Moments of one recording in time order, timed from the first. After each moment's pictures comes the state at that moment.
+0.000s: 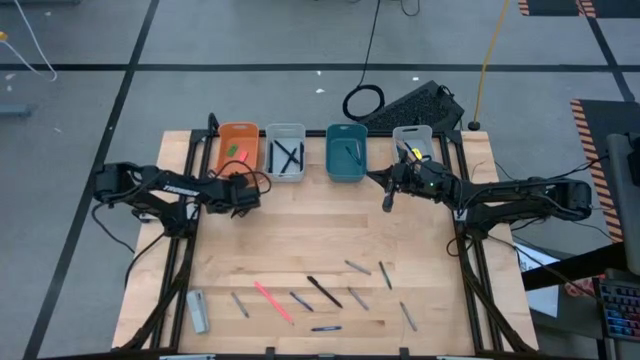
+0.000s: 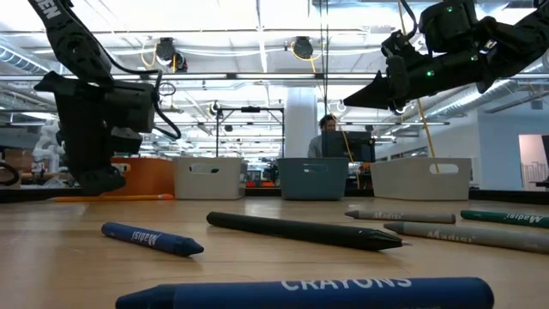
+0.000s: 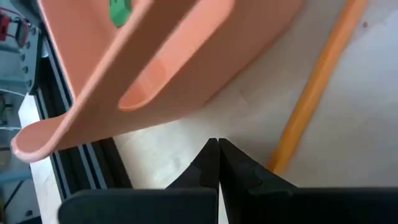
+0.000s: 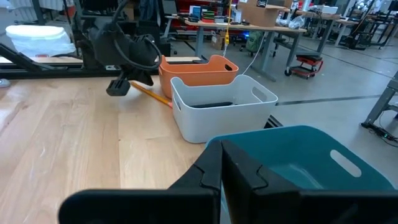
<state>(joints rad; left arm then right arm) 0.26 1.40 0.46 -0.65 -0.65 -0.59 -0.33 1.10 0.31 0.62 0.02 -0.09</state>
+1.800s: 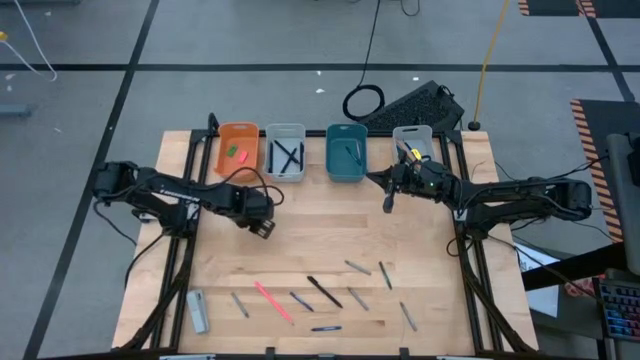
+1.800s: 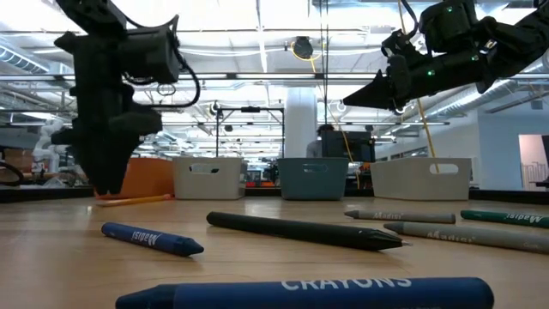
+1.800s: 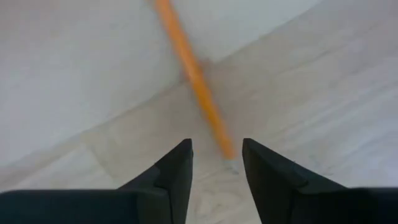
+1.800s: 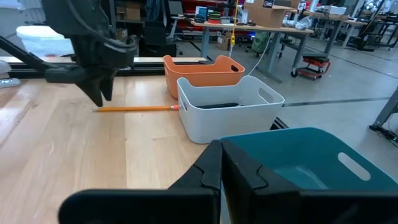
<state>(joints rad) 0.03 1.40 0.70 -0.73 -0.06 -1.02 -0.33 1.10 0.31 0.62 -0.01 -0.09</state>
